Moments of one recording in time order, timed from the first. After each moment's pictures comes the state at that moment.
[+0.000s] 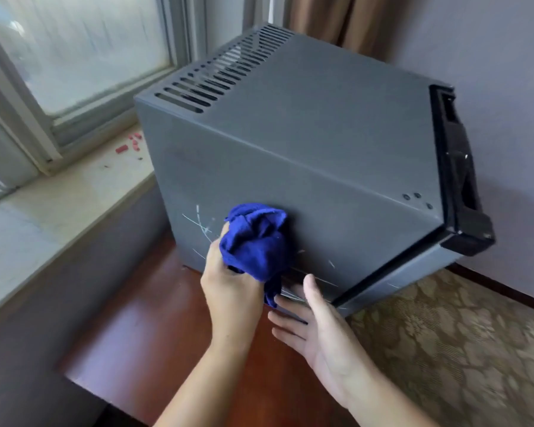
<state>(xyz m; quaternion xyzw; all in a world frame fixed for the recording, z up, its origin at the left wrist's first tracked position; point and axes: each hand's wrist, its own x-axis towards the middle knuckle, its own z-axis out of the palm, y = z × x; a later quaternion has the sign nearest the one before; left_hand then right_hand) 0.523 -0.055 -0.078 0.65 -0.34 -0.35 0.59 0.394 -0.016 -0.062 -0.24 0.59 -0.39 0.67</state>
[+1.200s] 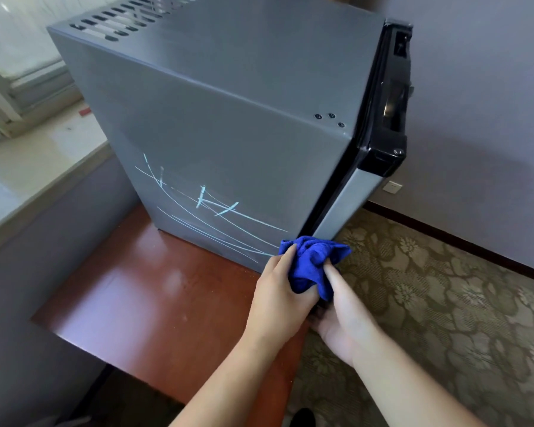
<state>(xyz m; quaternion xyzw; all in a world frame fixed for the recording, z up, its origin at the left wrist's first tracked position) 0.394 0.016 -0.126 0.61 -0.58 -0.41 0.35 0.284 0.022 -0.086 -0.14 0.60 -0.41 0.68</state>
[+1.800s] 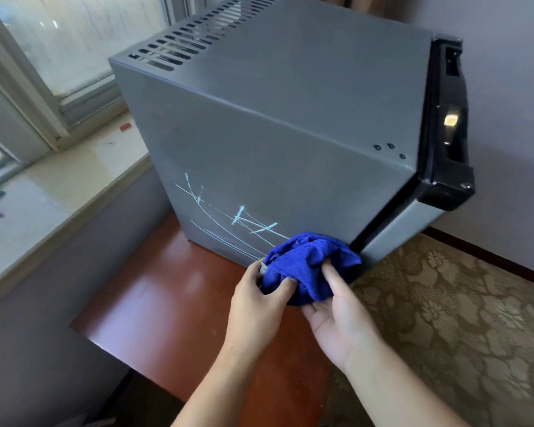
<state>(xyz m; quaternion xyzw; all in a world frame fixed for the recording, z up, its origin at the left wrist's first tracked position) 0.475 0.003 -0.105 0.64 -0.39 -0.50 0.43 0.350 -0.012 -0.085 -0.07 0.51 -0.48 0.71</state>
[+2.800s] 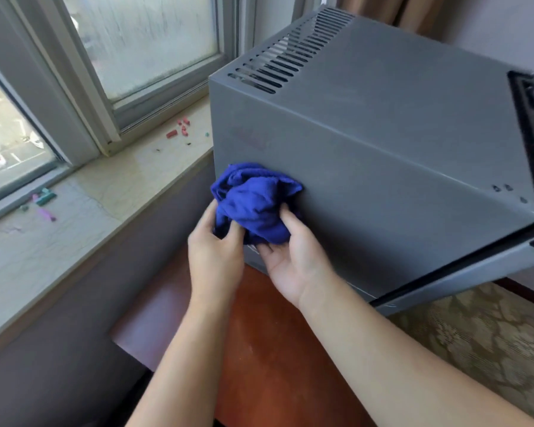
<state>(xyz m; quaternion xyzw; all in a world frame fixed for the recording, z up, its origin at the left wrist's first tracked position) 0.618 -0.068 -0.071 0.59 -0.35 -0.36 0.64 0.518 -0.102 -0.055 -0.15 0.40 -0.48 0.77</state>
